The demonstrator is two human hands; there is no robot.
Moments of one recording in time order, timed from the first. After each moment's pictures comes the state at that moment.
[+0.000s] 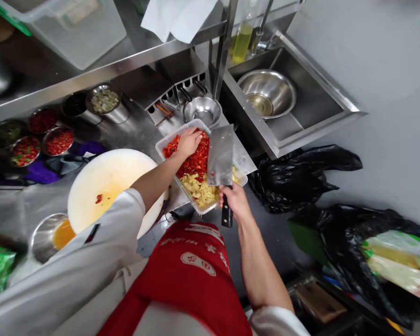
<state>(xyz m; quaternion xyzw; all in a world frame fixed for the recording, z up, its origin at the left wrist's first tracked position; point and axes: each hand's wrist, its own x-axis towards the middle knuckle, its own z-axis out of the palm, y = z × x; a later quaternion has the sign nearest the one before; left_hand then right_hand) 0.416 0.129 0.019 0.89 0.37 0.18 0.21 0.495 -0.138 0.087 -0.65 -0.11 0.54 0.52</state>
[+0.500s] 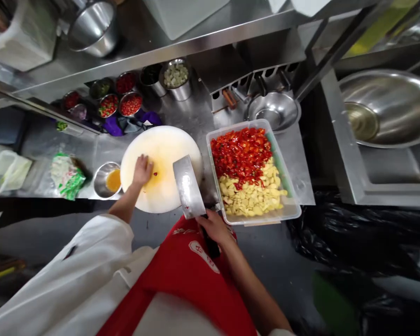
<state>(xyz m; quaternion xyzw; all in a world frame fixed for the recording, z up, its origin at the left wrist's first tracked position) 0.026 0.031 0.020 0.63 0.74 0.19 0.15 0.377 -0.148 0.039 -0.51 -0.37 0.73 0.25</state>
